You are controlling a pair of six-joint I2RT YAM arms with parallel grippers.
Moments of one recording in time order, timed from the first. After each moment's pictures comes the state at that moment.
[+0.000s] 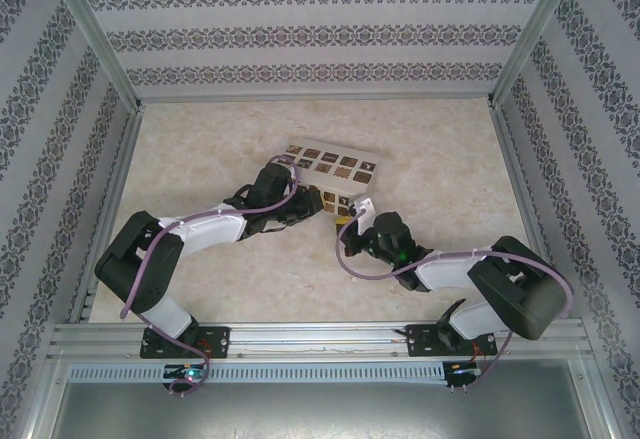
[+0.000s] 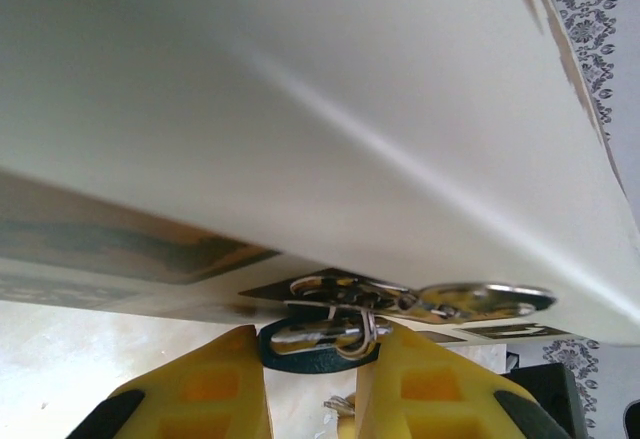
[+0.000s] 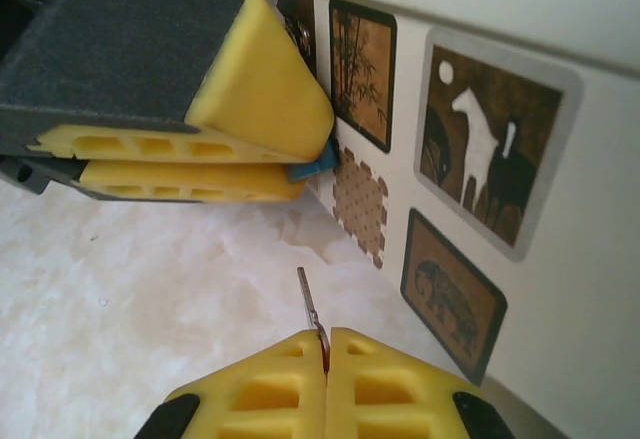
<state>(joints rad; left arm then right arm) -0.59 1.61 0.86 0.11 0.36 -1.00 0.71 1.42 0.31 0.74 -0.11 0.26</state>
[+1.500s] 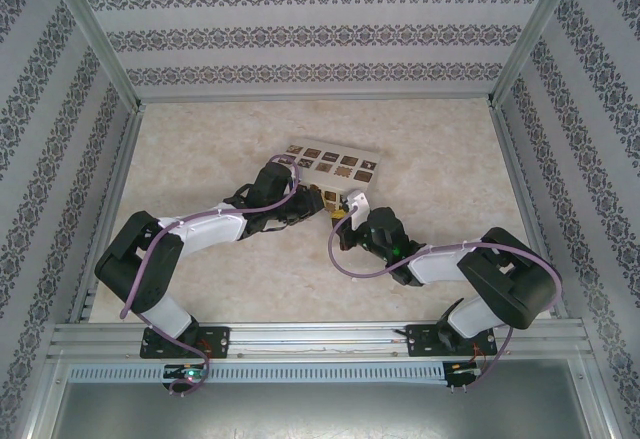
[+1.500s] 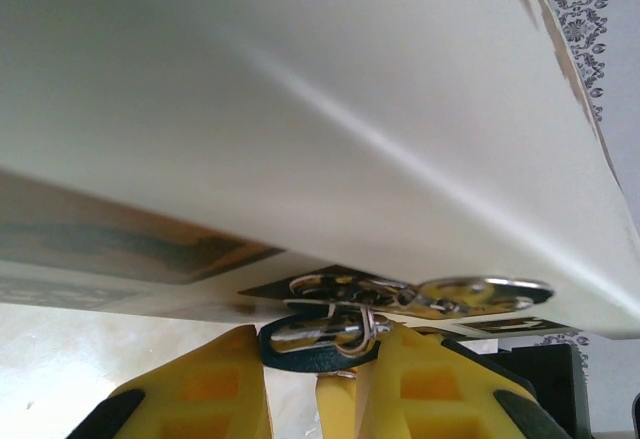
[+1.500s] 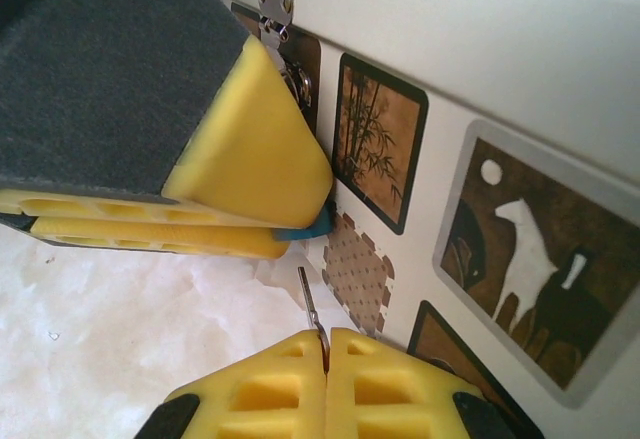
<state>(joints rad) -0.59 1.61 0.86 0.11 0.37 -1.01 0.71 1.49 0.36 0.76 -0.06 0.18</state>
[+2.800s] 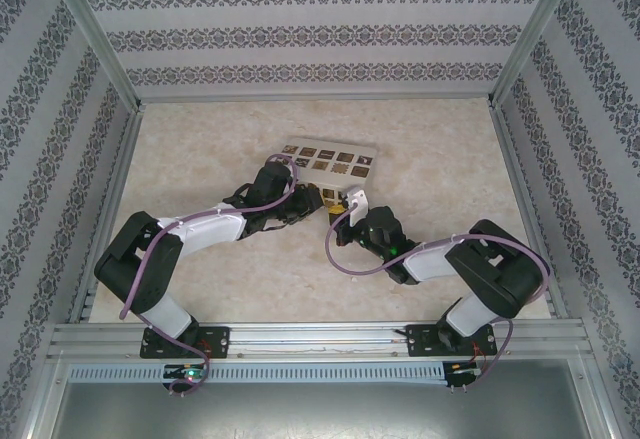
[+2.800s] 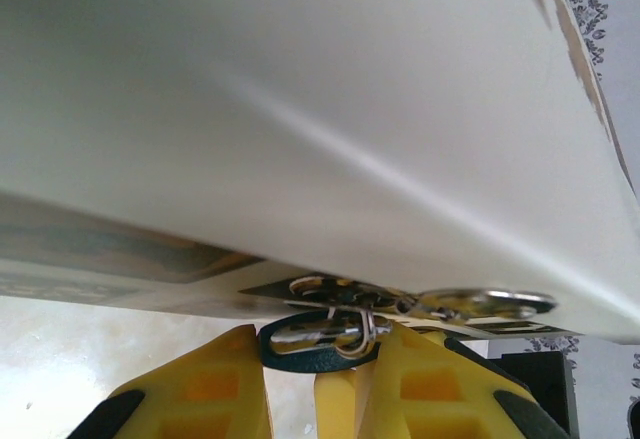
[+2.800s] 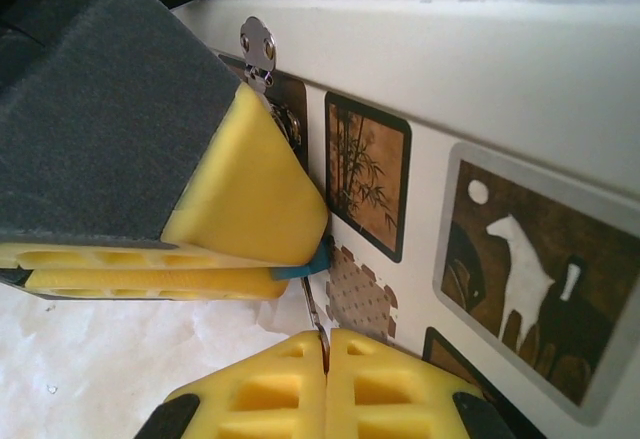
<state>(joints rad) -0.59 1.61 0.86 0.11 0.35 -1.06 0.71 1.57 0.38 0.90 -0.05 0.22</state>
